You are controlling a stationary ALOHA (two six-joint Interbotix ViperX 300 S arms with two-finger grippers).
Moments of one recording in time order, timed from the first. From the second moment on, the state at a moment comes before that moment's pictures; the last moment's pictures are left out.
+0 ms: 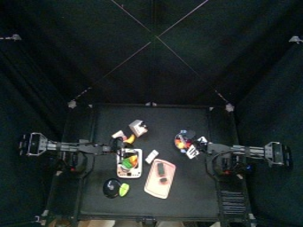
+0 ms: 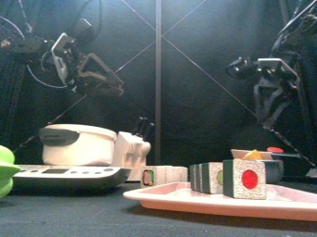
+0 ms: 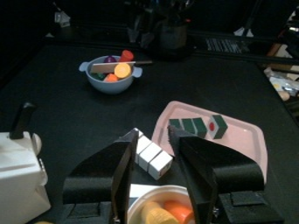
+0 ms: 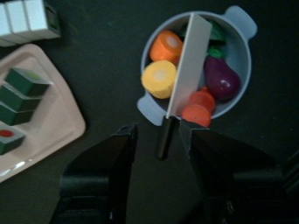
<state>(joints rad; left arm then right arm) 0.13 -0.40 1.05 0.12 -0.37 -0.13 -0.12 -0.58 0.88 -0.26 0.72 0.79</state>
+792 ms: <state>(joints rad) 0.13 -0.45 1.08 0.21 -0.31 -0.13 0.08 -0.06 0.68 -0.55 0.35 0.78</state>
